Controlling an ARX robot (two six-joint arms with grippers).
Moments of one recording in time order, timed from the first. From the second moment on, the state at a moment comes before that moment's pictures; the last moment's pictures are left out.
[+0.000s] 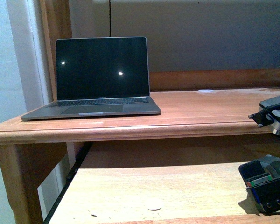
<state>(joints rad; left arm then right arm) 0.00 0.24 0.01 0.24 0.00 -0.01 0.19 1.49 0.79 0.18 0.29 -0.16</state>
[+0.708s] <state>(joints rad) 0.00 0.01 0.01 0.00 0.00 -0.01 0.13 1.28 1.00 -0.01 0.11 -0.22</state>
